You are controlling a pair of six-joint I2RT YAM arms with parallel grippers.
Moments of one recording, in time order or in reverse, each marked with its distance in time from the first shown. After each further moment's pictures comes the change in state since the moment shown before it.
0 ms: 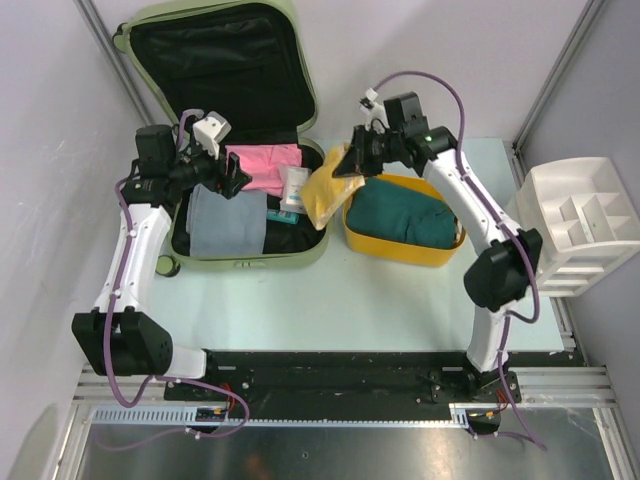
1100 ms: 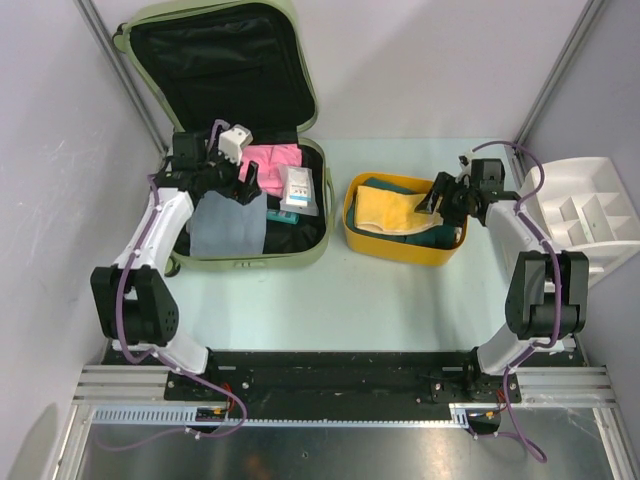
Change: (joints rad) left arm -0.068 0.179 -0.018 0.006 -0.167 -0.002; right arm -0.438 -0.333 -0.927 0.426 0.140 -0.044
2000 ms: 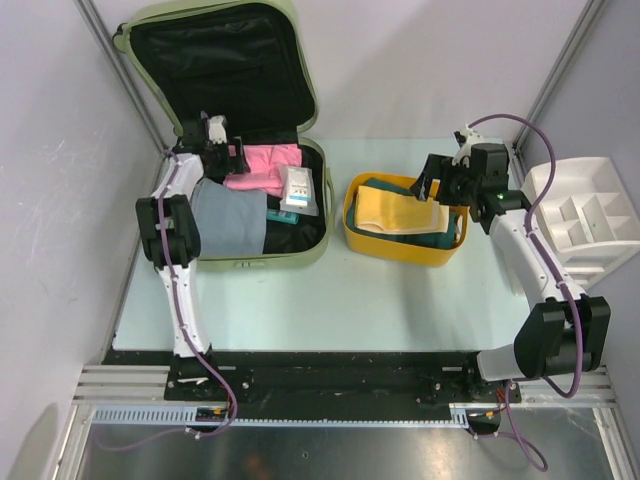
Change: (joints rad) left arm 0.129 0.771 0.644 0.008 -0.172 -0.387; right arm 0.114 -0.228 0.048 -0.014 0.157 -0.146
